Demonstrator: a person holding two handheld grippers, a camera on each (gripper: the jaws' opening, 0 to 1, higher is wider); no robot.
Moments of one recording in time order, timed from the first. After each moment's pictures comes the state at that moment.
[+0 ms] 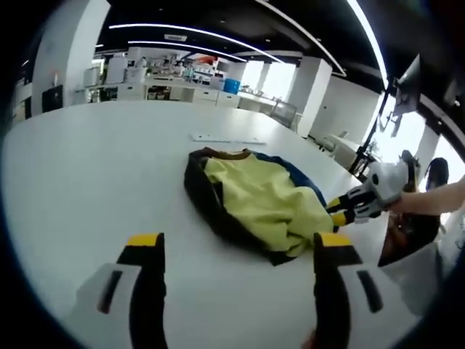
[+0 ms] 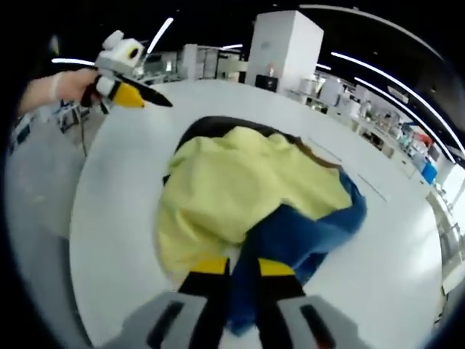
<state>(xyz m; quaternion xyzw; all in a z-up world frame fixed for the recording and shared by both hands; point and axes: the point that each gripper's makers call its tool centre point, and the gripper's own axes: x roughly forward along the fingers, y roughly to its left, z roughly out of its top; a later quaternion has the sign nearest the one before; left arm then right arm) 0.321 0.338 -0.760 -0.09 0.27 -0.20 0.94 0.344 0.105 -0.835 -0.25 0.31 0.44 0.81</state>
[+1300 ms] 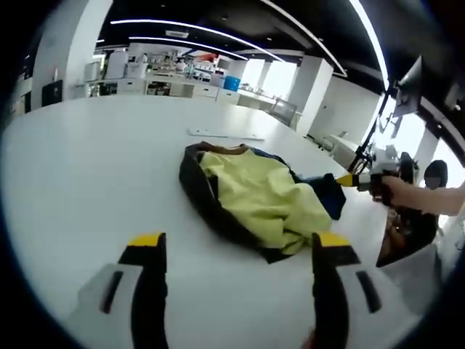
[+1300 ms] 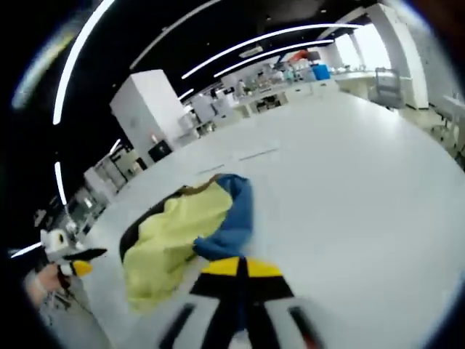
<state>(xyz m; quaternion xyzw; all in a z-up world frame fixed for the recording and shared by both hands) 0.319 0.326 -0.767 -0.10 0.28 -0.20 0.93 0.403 -0.028 -0.803 0.16 0.34 0.19 0.91</state>
